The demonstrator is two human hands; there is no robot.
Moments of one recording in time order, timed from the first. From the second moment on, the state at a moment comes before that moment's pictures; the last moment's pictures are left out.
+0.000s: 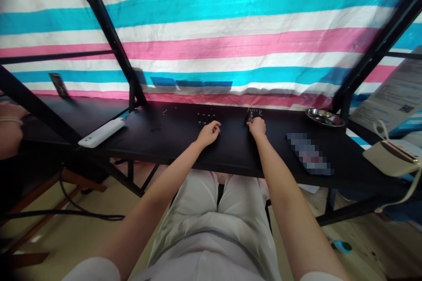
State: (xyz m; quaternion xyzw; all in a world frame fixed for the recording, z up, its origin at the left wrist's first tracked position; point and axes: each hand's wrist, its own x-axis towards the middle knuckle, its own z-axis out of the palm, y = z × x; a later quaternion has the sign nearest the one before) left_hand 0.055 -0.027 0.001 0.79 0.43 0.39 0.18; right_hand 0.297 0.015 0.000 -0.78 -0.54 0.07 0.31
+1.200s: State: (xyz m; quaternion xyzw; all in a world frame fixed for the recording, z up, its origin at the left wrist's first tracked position) left_hand 0.071 -0.022 0.012 0.76 0.61 0.23 0.02; right_hand 0.239 -0.031 -0.007 -0.61 -0.75 0.01 0.28
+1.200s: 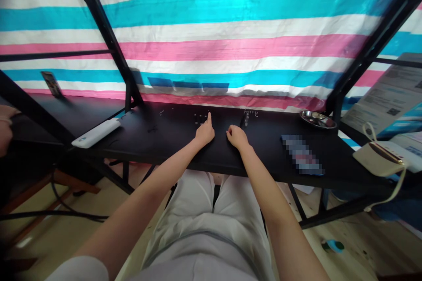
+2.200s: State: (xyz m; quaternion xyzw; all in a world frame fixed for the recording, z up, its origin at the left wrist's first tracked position) left_hand 0.065 -0.022 0.011 0.63 0.38 0.54 0.41; right_hand 0.234 -0.031 -0.005 -0.48 -0.77 0.01 0.41
